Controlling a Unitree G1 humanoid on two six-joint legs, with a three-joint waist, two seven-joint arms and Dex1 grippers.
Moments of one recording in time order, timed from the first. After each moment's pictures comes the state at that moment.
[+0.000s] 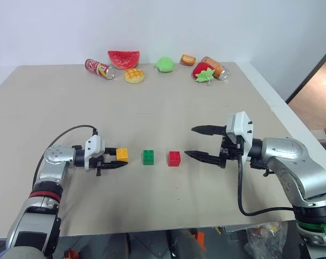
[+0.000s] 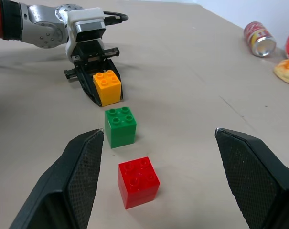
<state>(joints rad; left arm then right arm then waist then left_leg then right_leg) -0.58 0.54 -0.03 0.74 -0.25 -0.34 -1.49 -0.40 -0.74 -0.01 -0.33 0.49 0.47 1.00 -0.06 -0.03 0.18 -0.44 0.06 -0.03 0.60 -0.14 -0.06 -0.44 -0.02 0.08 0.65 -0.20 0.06</state>
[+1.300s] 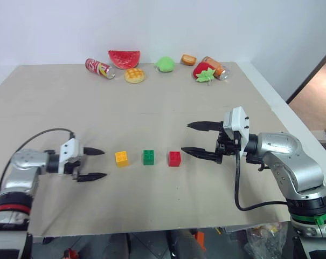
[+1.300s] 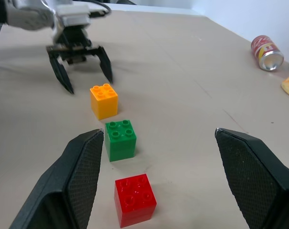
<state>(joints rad) -0.36 0.81 0.09 0.53 -0.28 -0.18 -1.45 -0.46 -0.70 0.01 -0.25 0.48 0.42 1.04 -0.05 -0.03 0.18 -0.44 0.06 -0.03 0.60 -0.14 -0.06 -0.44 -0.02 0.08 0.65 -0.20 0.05</state>
